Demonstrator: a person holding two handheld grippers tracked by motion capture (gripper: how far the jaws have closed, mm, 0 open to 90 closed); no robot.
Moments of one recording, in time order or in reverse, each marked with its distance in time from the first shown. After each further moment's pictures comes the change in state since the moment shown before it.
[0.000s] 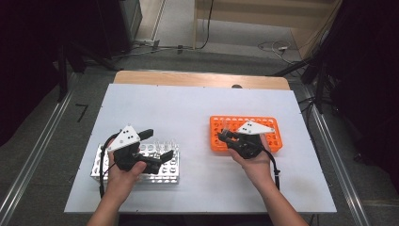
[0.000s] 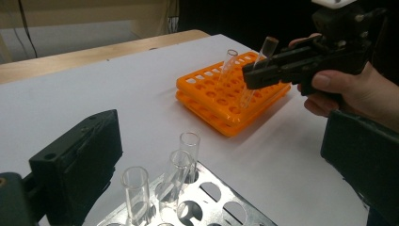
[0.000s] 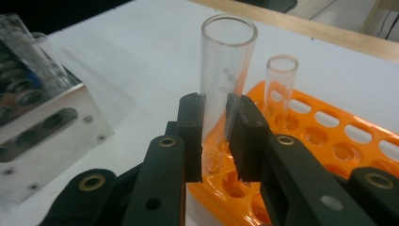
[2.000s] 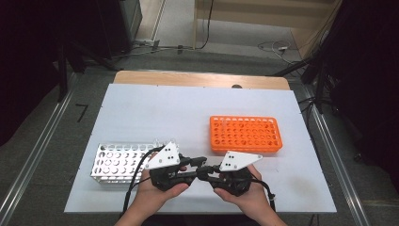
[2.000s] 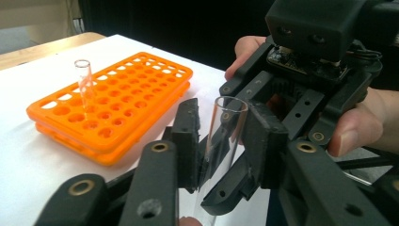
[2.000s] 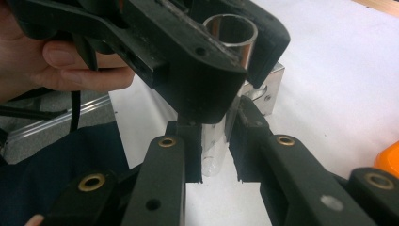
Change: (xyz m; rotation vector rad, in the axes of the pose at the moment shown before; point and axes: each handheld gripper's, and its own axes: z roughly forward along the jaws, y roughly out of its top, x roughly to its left) left arm -0.077 0.004 0.042 0.023 -0.329 0.110; right arm 0.097 -0.002 -0.038 0.084 0.322 -0.160
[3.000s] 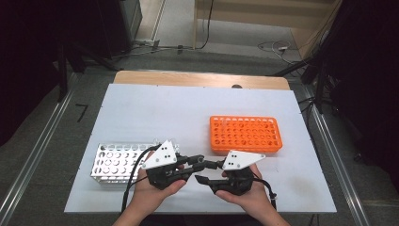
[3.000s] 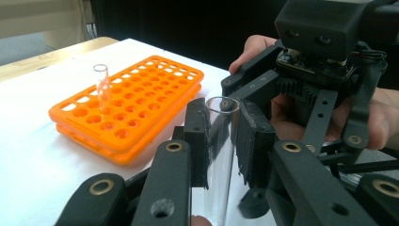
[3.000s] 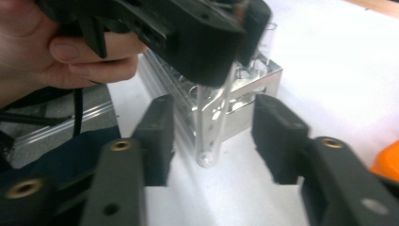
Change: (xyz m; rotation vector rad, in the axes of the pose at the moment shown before) left arm 0.004 0.002 -0.008 -0.014 0.059 0.014; right arm -0.005 -0.004 -0.003 -0.031 0.011 0.018
